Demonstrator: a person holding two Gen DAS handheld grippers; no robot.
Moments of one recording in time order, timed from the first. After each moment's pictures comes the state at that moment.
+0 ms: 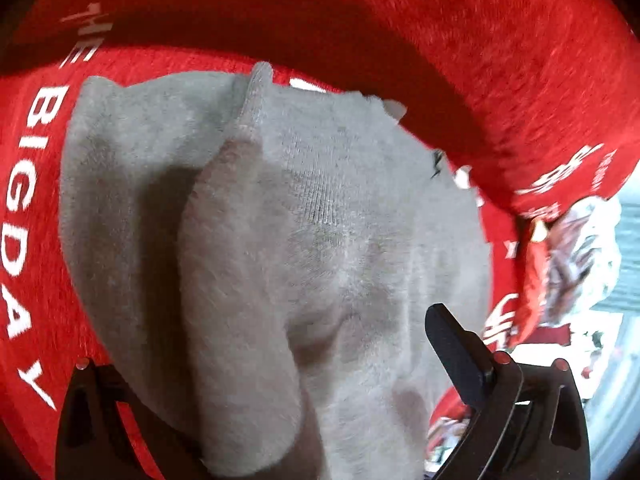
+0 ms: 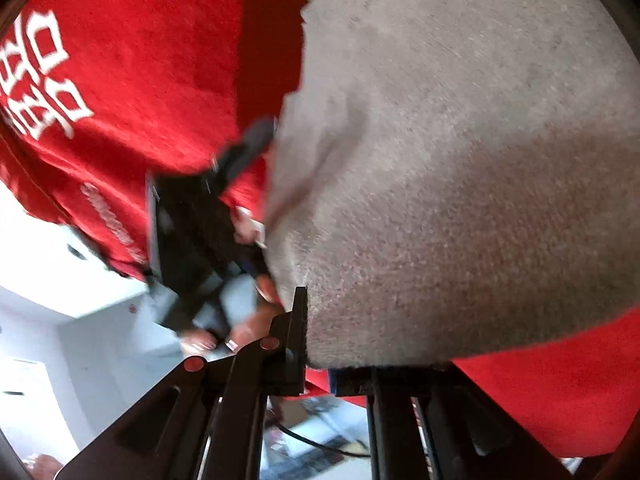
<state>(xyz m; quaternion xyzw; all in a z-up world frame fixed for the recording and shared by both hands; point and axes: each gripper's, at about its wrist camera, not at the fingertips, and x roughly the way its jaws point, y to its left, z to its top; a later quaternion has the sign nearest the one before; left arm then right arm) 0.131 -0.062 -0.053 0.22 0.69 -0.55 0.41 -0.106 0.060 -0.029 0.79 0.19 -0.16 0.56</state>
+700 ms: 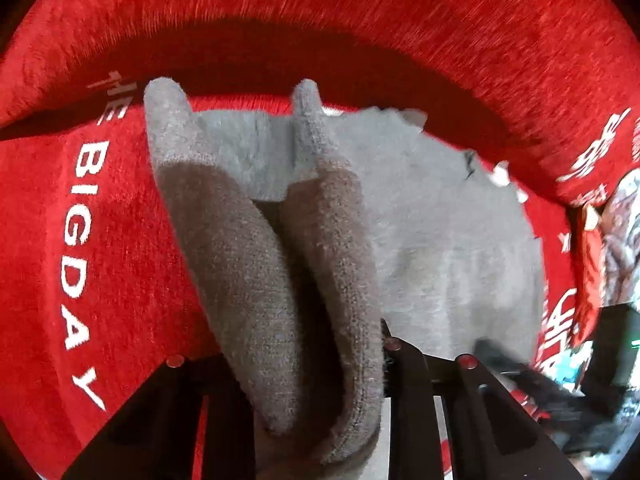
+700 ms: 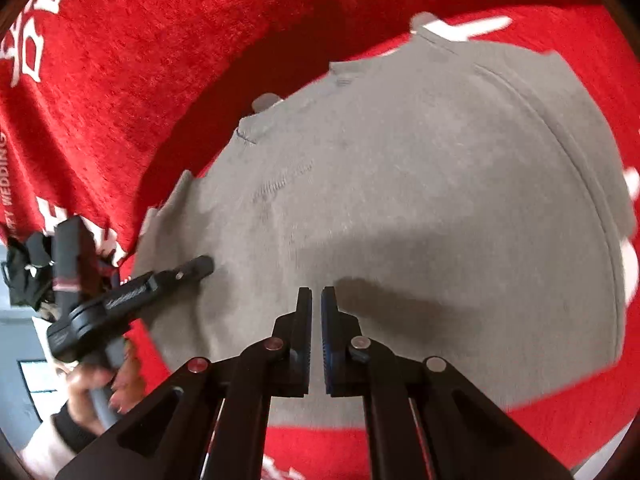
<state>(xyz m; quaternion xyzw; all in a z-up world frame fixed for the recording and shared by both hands) 0.123 -0.059 -0.026 0.28 0.61 -0.55 0.49 -0.143 -0.028 -0.003 0.58 0.38 -0.34 0.63</state>
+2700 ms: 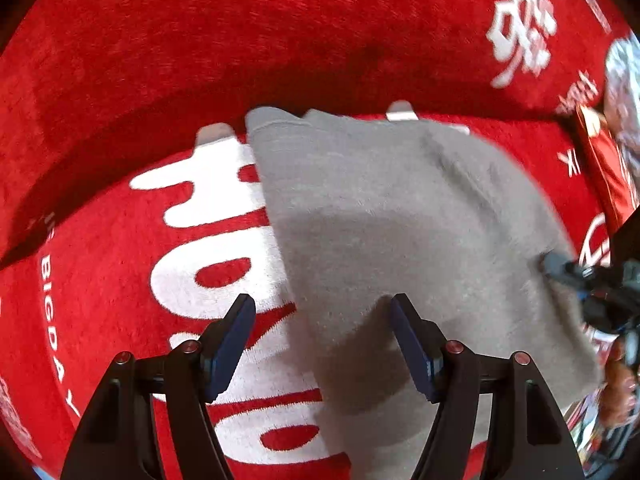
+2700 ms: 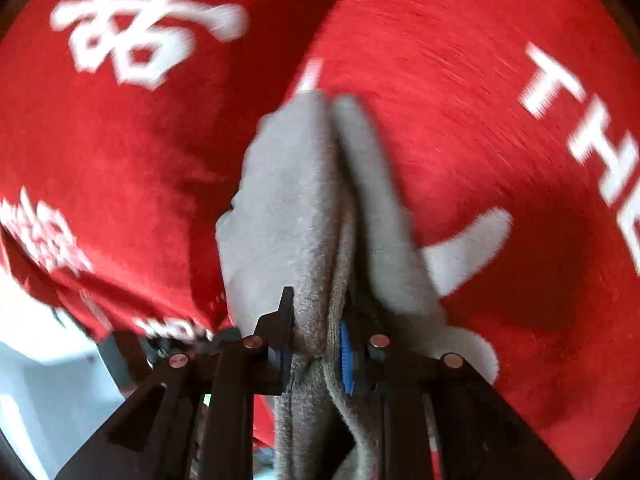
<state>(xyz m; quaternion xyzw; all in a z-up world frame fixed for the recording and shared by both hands) -0.049 -0.086 0.019 0.42 0.47 -0.60 0.49 -0.399 -0.068 -0.037 0.73 0.16 -0.28 0.60</state>
